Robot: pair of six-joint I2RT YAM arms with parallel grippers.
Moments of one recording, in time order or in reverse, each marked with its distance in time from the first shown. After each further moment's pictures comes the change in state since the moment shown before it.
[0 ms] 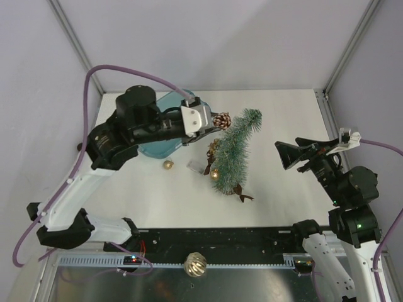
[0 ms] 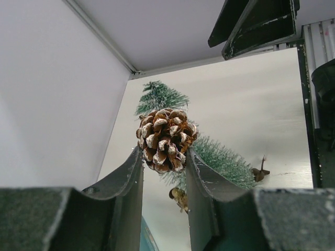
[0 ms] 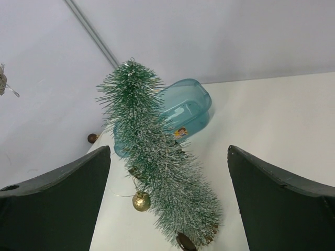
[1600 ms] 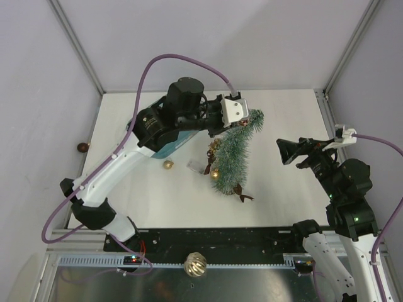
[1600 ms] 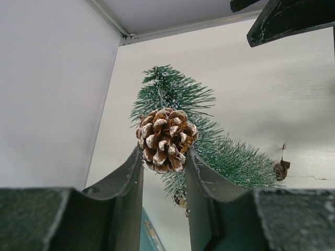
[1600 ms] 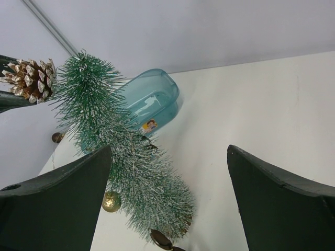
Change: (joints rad) left arm -0.018 0.288 0.123 -0.013 -0.080 0.051; right arm 0.000 0.048 0.000 -0.061 0.112 -0.075
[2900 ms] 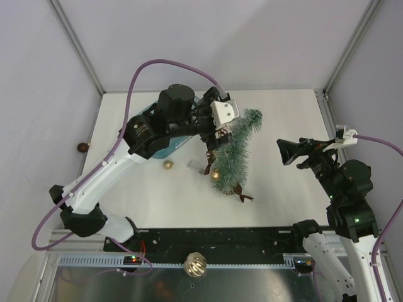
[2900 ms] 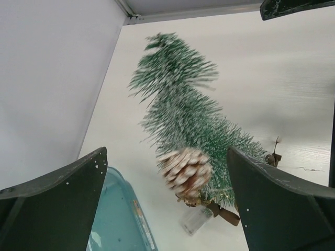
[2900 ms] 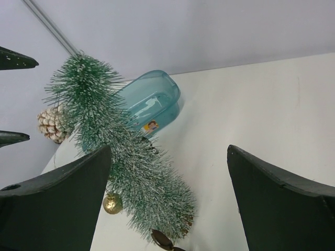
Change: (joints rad) left arm 0.008 -0.101 -0.132 0.022 -0.072 -0.077; right arm 0.002 -0.008 0.000 0.000 0.000 0.004
